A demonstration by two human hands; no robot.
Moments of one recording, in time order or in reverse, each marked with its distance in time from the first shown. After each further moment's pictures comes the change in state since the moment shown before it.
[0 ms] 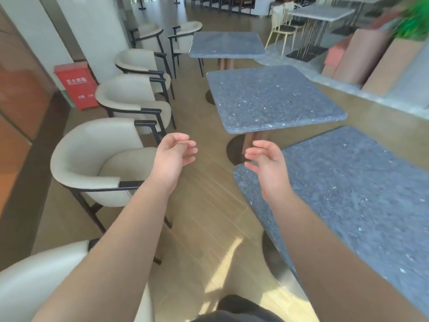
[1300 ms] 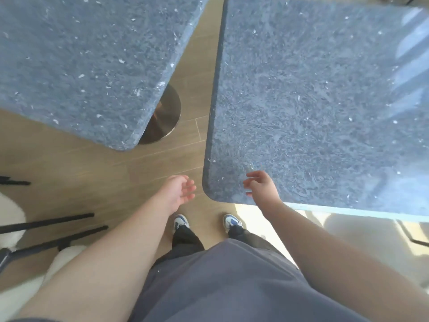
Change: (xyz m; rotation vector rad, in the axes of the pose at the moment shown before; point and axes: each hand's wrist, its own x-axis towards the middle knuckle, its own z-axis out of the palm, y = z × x) left_hand 0.398 -0.260 0.187 0.665 -0.777 -0.956; right_hand 0.226 0.251 -0.001 -0.019 0.903 0.758
